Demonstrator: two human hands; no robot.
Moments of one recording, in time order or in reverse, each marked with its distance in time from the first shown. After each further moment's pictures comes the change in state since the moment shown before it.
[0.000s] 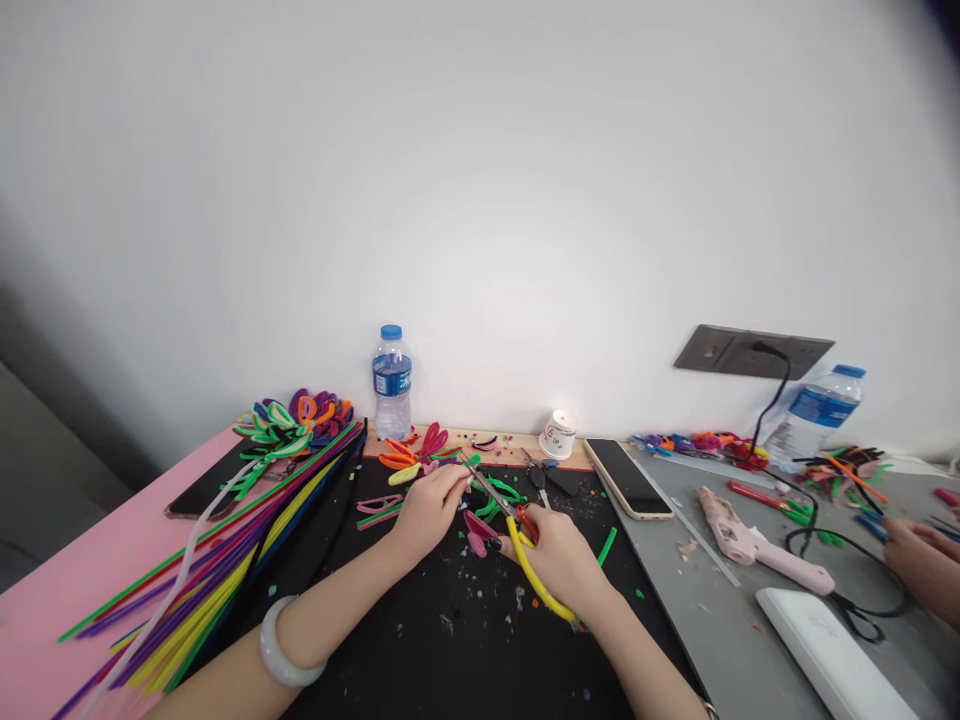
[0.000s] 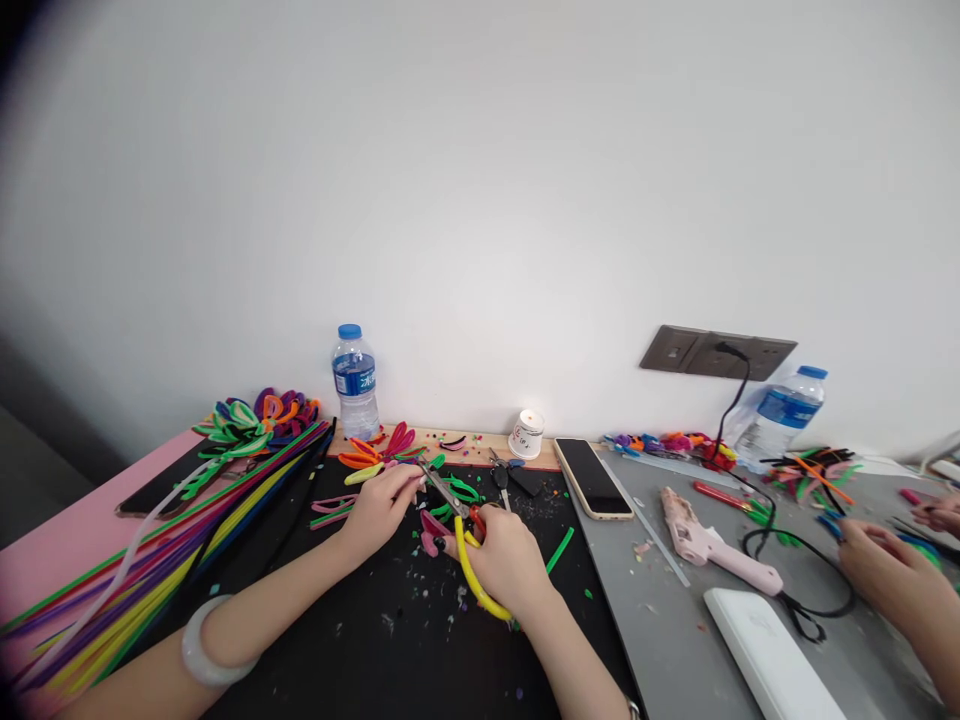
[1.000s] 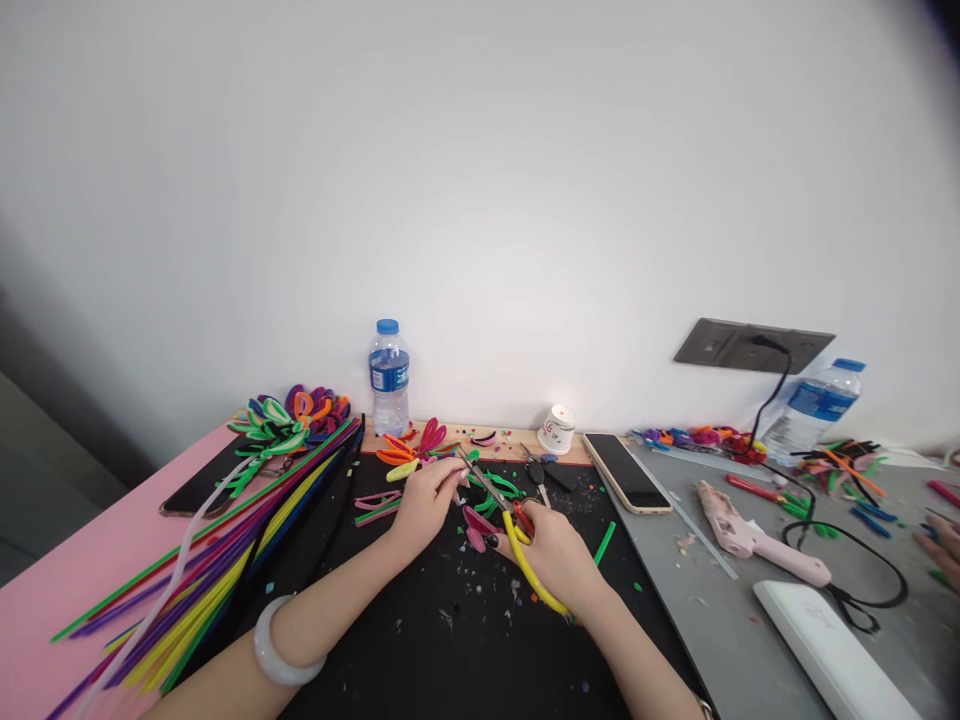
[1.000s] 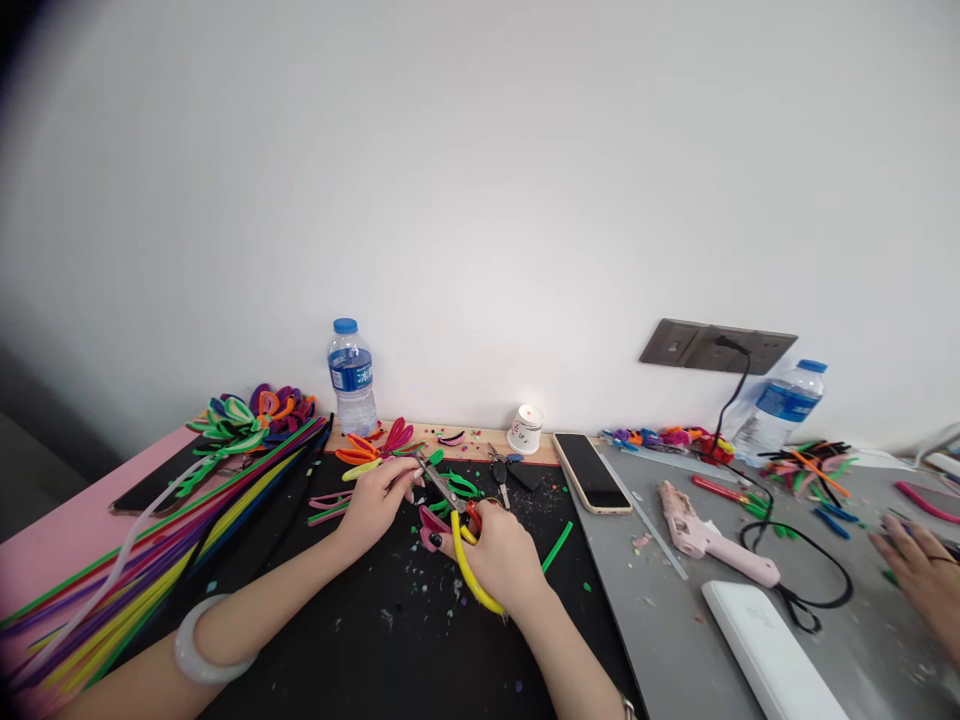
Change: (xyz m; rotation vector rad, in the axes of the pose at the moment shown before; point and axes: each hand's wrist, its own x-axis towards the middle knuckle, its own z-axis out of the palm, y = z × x) left_hand 0.004 0.005 -0.004 -0.157 -0.016 -0.148; right_hand 0.000 -0.003 0.005 0.010 -0.015 0.031
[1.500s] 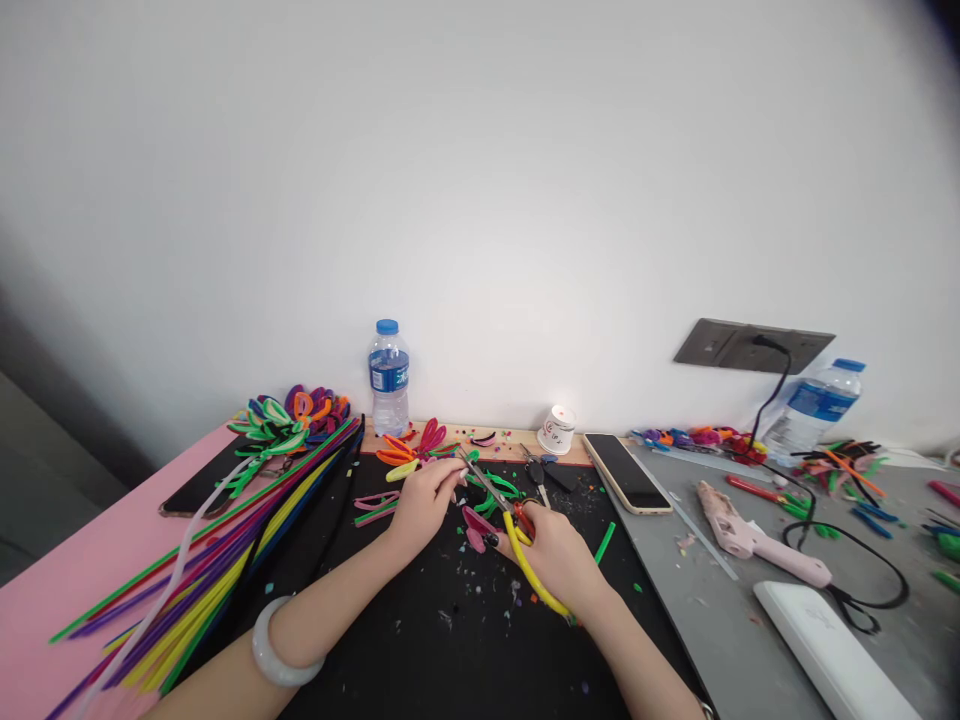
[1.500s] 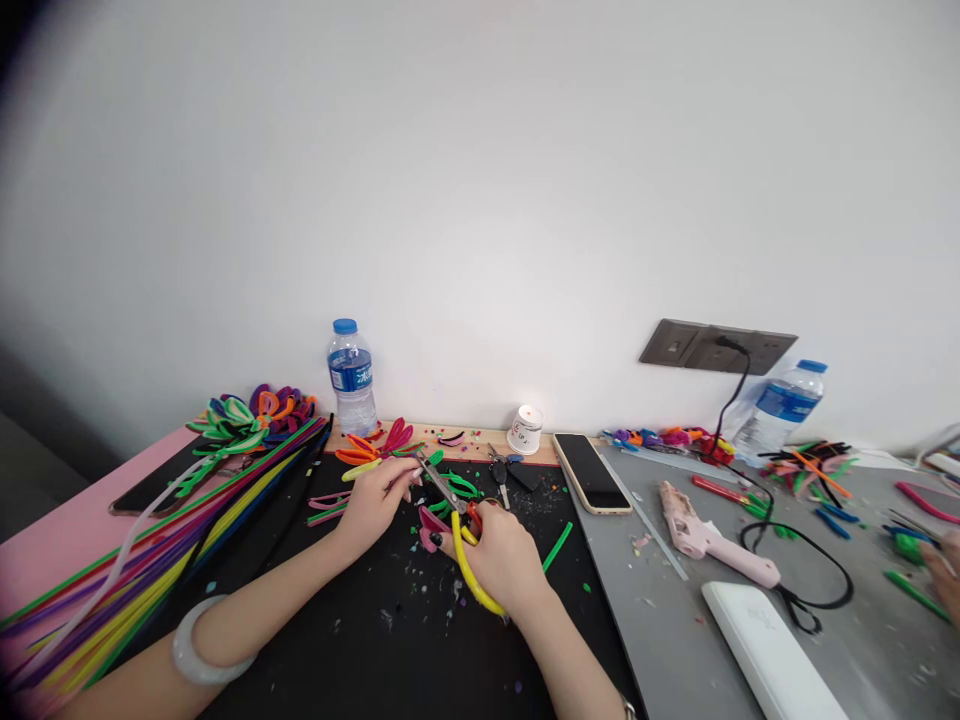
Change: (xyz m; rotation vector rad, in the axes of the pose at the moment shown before) left_hand -0.001 -0.006 0.001 0.048 0.036 0.023; right_hand -0.002 -0.003 -0.003 -0.019 -0.011 0.028
